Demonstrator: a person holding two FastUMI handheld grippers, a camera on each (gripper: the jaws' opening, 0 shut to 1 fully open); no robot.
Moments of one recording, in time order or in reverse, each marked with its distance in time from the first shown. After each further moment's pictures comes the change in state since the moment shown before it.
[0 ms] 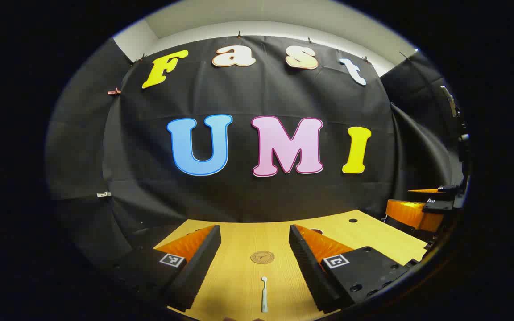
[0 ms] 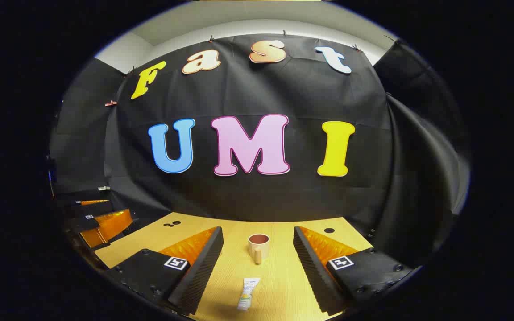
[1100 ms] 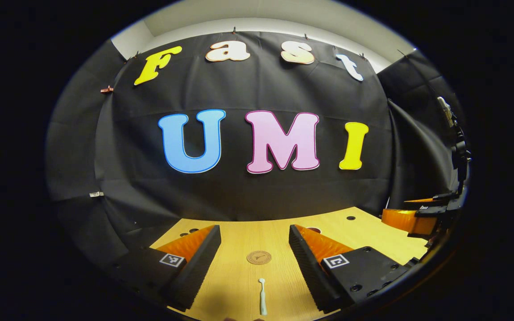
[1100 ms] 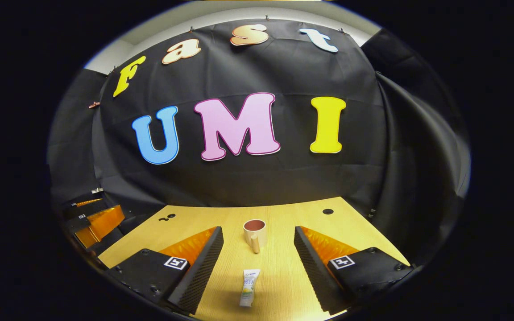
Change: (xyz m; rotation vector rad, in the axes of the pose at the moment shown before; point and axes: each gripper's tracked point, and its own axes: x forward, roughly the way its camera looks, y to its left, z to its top) left arm 0.022 -0.005 -0.010 0.004 0.028 -0.027; right arm 0.023 -0.019 -0.033 0.078 0.107 -0.050
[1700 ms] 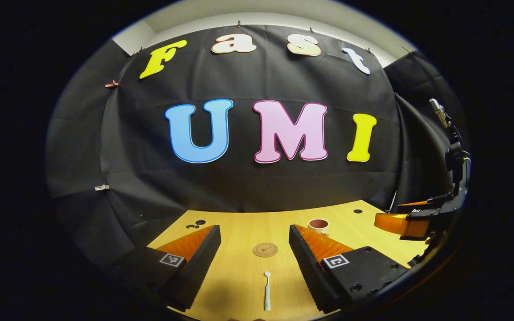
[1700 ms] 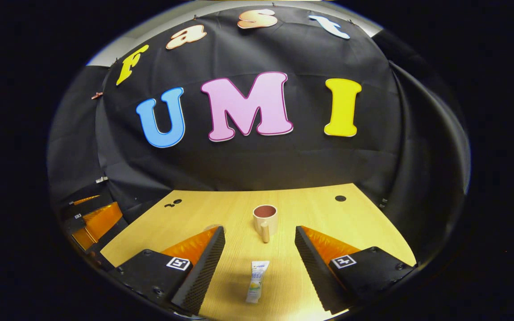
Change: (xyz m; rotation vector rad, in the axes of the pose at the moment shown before) left arm 0.002 0.014 -0.025 0.002 0.067 0.055; right arm 0.032 0.024 -0.034 -0.018 0.134 0.066
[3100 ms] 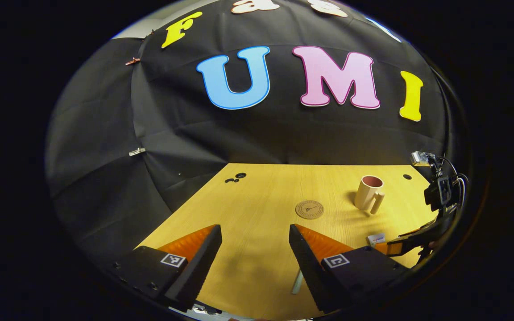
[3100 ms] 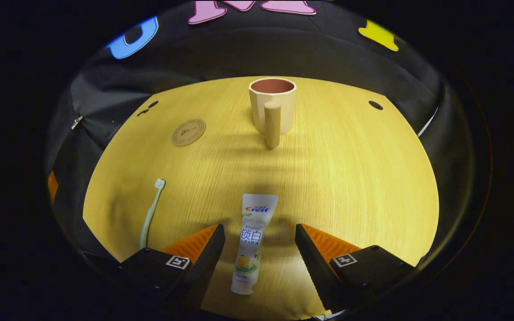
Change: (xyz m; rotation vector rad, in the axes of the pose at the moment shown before) left arm 0.027 0.049 -0.099 -0.014 0.325 0.284; right arm 0.095 -0.009 -0.224 -0.035 0.751 0.005
